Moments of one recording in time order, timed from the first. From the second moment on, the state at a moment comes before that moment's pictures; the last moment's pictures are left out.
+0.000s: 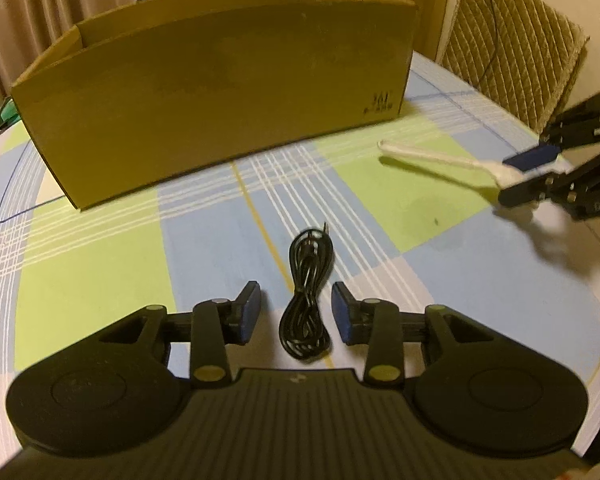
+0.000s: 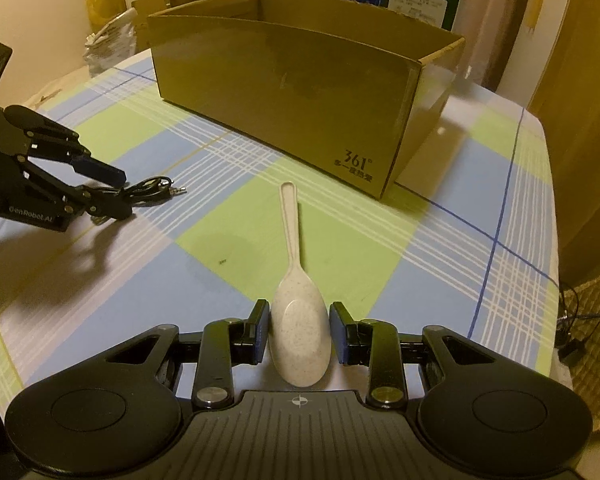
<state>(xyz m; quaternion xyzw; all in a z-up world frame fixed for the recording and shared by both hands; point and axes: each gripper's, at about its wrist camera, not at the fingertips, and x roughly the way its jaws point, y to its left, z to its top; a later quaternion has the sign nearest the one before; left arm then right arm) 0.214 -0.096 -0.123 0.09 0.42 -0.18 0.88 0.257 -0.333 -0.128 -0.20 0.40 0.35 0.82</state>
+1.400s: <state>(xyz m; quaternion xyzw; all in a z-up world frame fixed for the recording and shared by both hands) 0.147 -0.072 -0.040 0.05 0.38 -0.15 0.91 0.194 -0.324 -0.033 -0.16 0.35 0.31 0.87</state>
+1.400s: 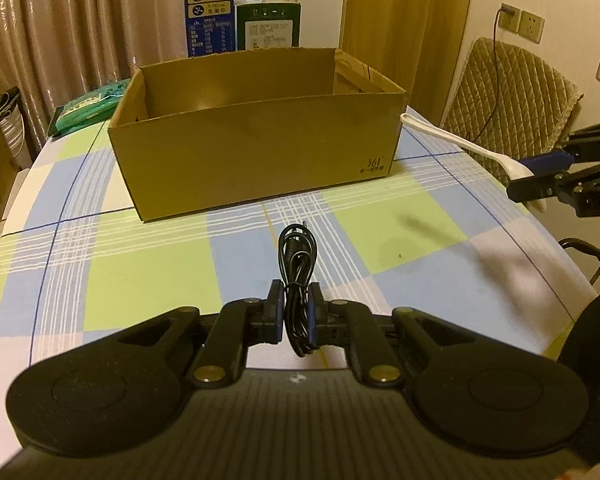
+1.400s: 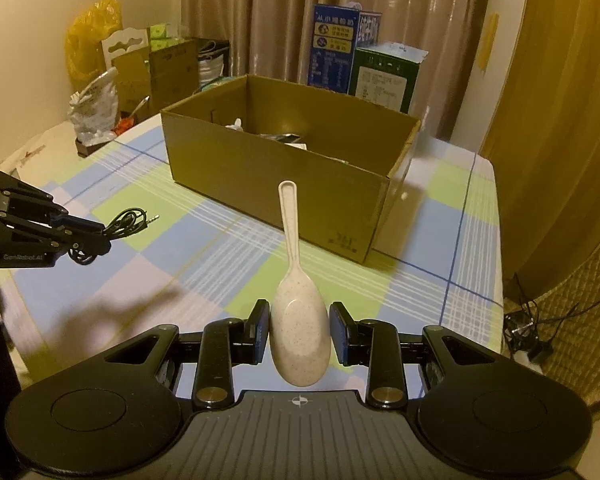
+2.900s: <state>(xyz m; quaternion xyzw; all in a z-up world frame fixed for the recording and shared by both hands) 0.110 -0.033 0.000 0.00 0.37 -0.13 0.92 0.148 -0.288 0.002 -0.07 0.38 0.23 0.90</state>
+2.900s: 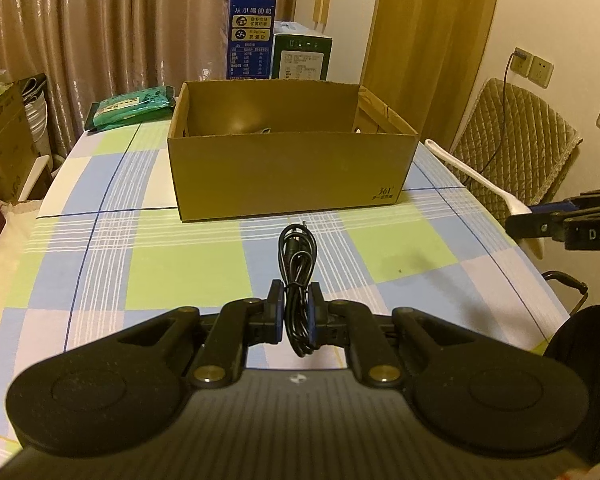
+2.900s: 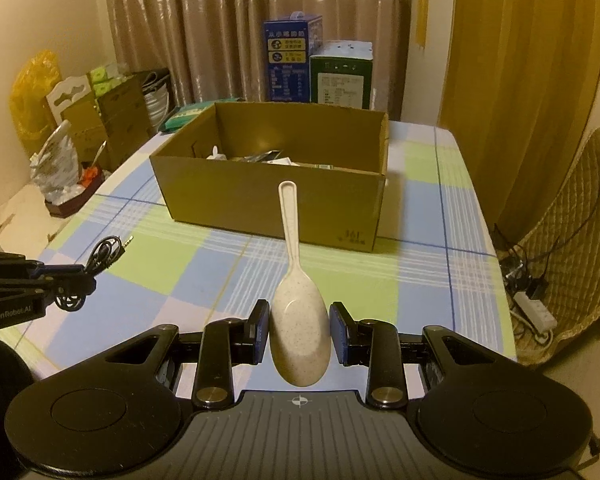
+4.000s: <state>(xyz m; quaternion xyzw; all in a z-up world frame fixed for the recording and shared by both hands) 0.171 -0.033 0.038 -0.01 0.34 -0.15 0.93 0.188 -0.271 0.008 -0.06 0.37 0.21 0.90</state>
